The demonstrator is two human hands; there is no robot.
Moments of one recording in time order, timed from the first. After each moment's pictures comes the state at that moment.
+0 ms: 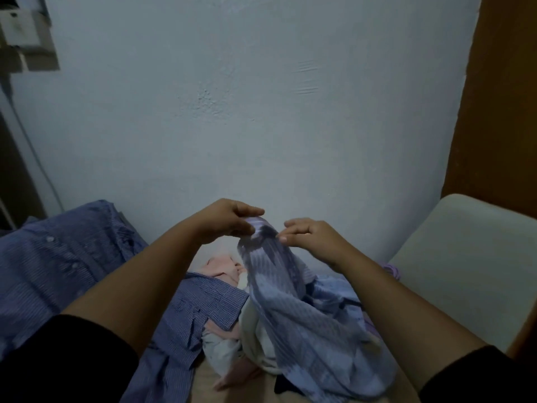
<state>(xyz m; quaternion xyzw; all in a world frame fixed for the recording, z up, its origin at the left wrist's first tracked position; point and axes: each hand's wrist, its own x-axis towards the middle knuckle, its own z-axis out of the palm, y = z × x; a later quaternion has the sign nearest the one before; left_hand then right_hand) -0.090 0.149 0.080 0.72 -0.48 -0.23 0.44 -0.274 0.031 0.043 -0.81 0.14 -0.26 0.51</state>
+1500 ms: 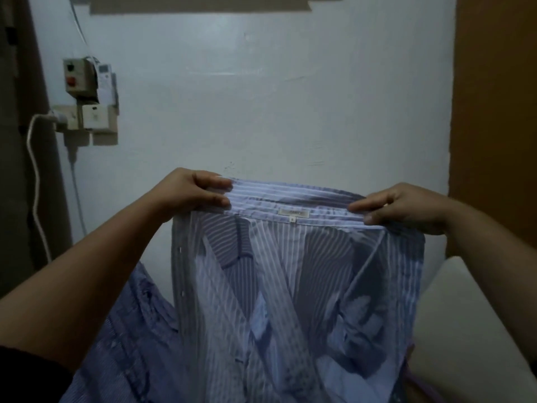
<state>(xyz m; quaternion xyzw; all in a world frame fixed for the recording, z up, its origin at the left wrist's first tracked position) -0.107 0.267 0.230 0.68 -0.53 0.07 0.51 -0.388 0.017 0.217 -0.90 0.14 -0.23 0.33</state>
